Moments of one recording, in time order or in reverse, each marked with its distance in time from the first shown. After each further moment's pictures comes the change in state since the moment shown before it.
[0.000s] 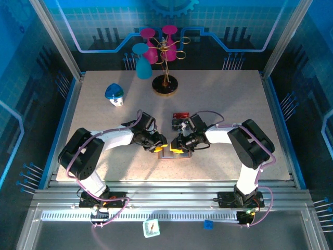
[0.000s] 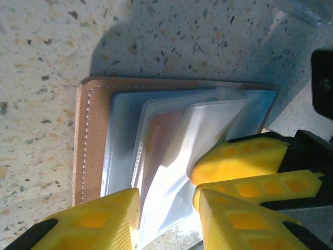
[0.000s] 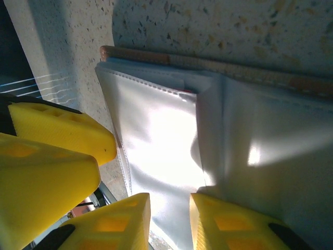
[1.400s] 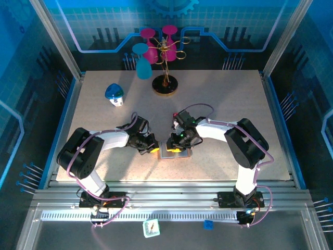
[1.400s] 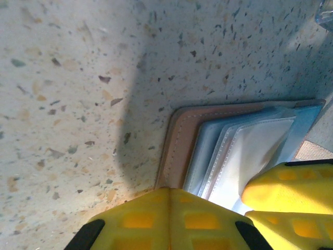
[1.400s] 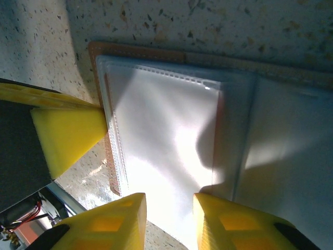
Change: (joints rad) left arm 0.079 0.001 -0.103 0.068 0.001 0.081; right arm 0.098 0.040 0.231 -0.360 0.209 -0.091
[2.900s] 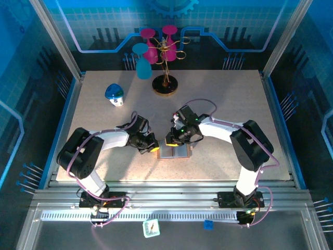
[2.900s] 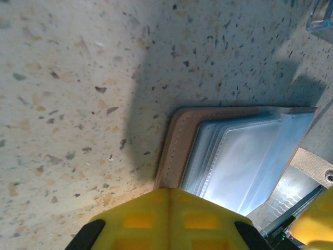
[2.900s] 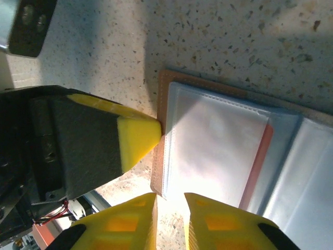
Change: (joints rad) left arm 0.000 0.000 0.009 0.000 -0.006 -0.001; right arm -0.013 -0.049 0.024 0.041 -0.026 0.001
